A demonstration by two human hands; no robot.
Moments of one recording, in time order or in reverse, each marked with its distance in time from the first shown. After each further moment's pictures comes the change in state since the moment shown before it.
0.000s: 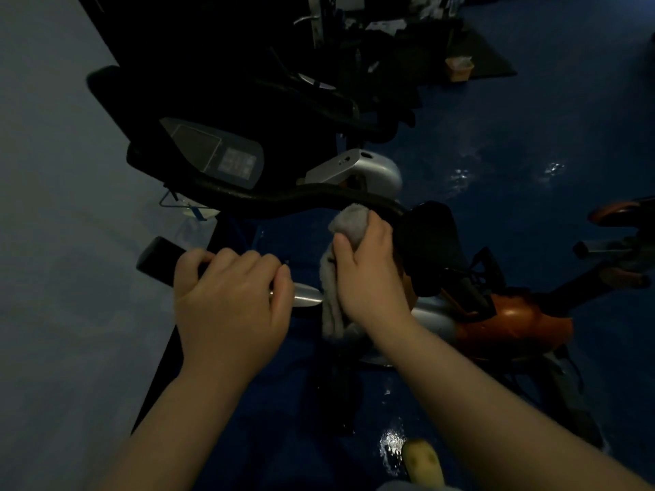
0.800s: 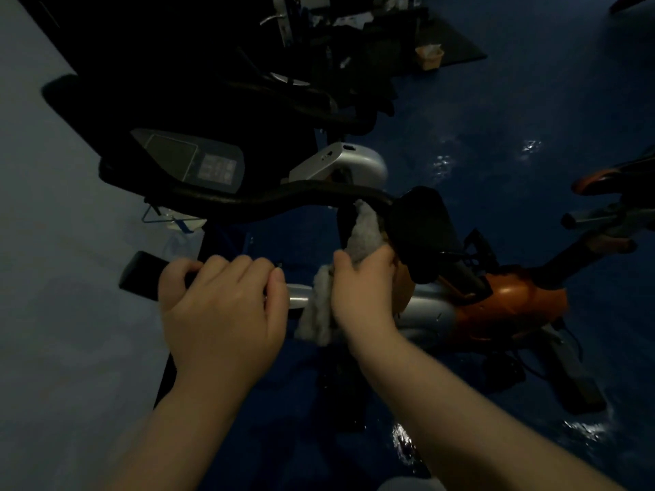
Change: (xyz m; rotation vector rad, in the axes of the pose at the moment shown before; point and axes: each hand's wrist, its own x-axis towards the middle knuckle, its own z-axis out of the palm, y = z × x) left_hand -0.002 -0.006 0.005 -0.042 0.019 0.066; right_hand -0.019 -0.005 0.015 0.308 0.130 0.472
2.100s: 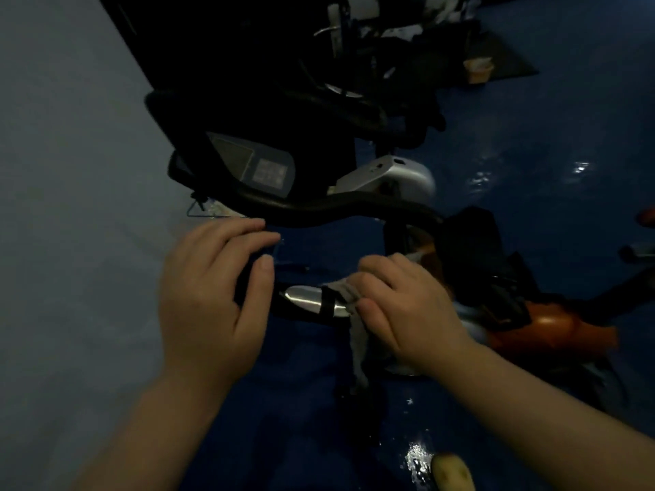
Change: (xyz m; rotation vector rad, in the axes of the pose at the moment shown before) left_hand 0.013 -0.045 -0.028 -0.483 0.046 -0.093; right_hand 0.018 0.012 -0.026 -0.795 -0.206 -1.247
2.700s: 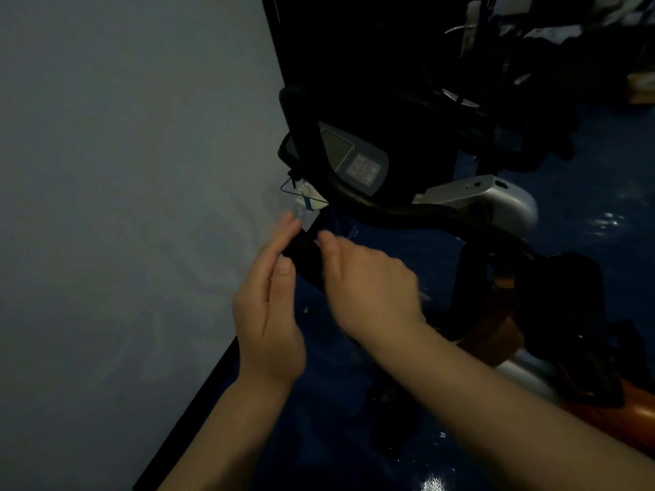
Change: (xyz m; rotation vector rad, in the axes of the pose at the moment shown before) left_hand -0.035 0.034 0.000 -0.494 0.306 -0.574; right_hand 0.075 -0.084 -0.003 0.243 -0.286 0.167
